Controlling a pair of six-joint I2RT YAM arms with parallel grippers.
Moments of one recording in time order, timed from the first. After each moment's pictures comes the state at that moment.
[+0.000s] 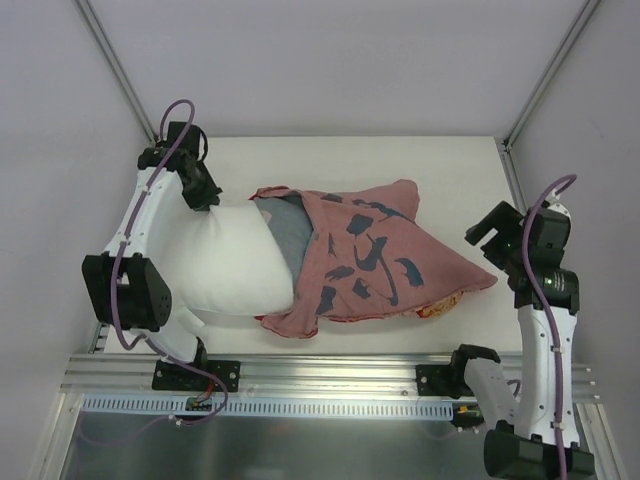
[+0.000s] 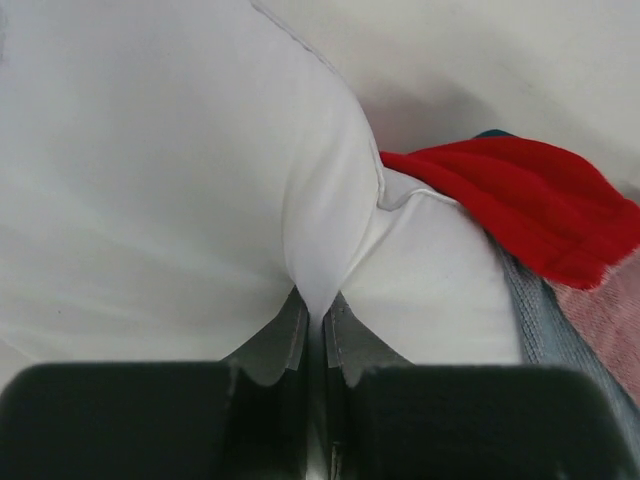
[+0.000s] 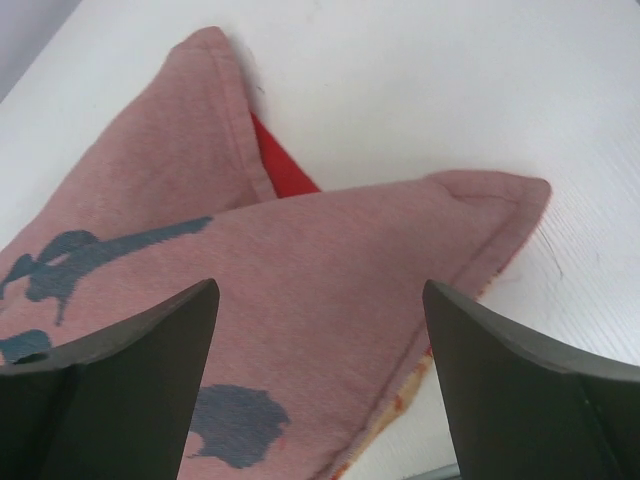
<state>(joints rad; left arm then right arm) -0.05 1.64 1.54 -1.03 -0.05 -0.57 -0.17 0.78 0.98 -0.86 0.00 0.53</state>
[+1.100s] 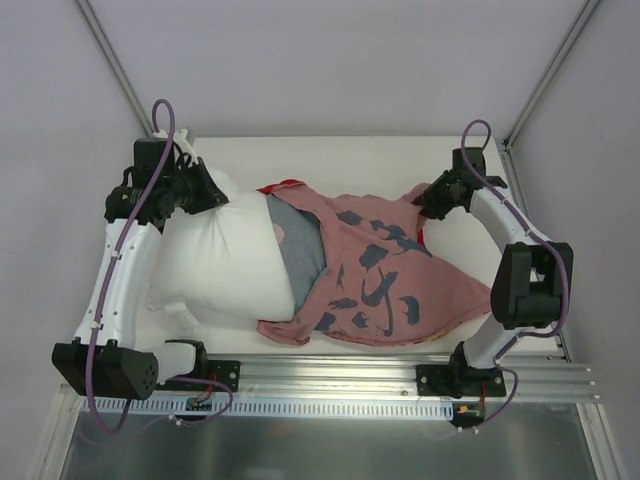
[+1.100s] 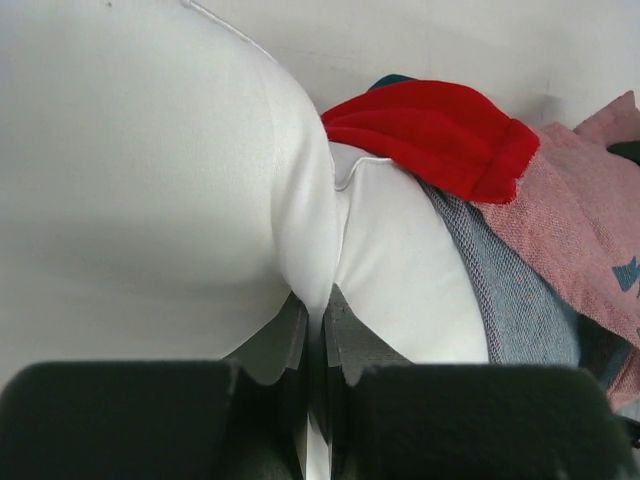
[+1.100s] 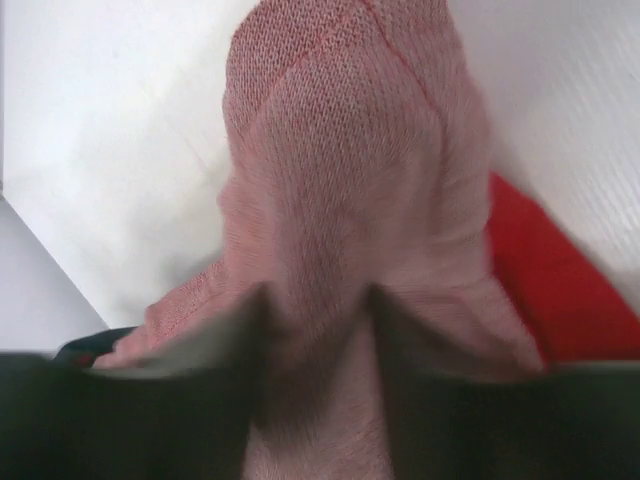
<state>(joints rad) -0.05 1.22 1.37 -0.86 0.28 -0.39 0.07 1.65 1.28 -0.58 -0.20 0.89</state>
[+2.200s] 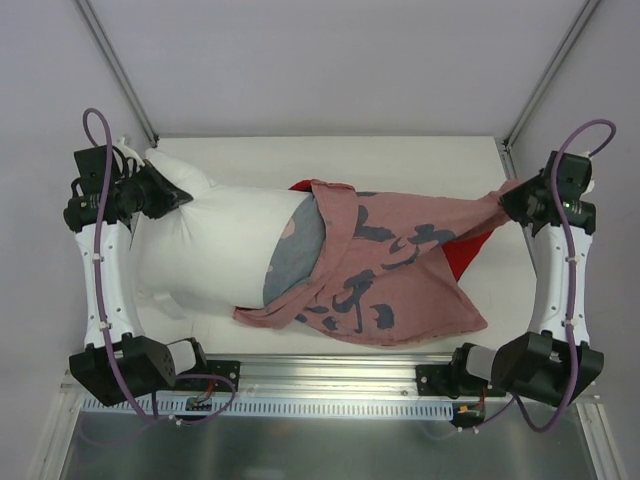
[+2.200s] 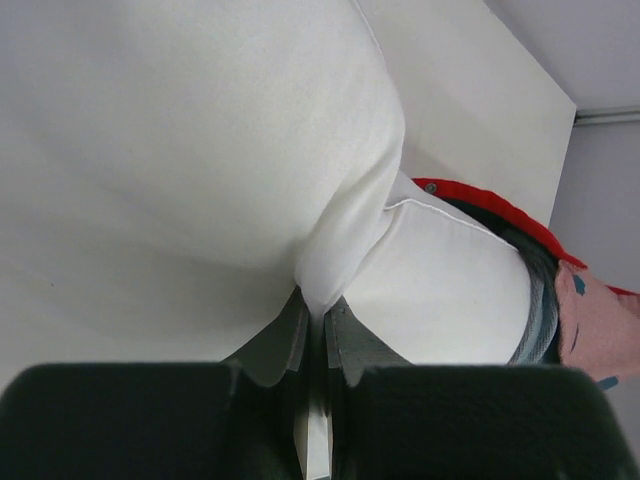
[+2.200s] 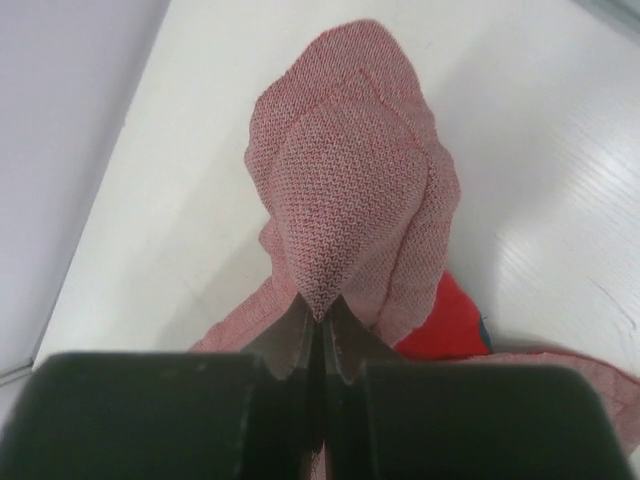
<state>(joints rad) 0.32 1.20 1.35 -0.88 0.50 -0.45 -0.28 1.24 1.30 -0.80 0.00 0.73</state>
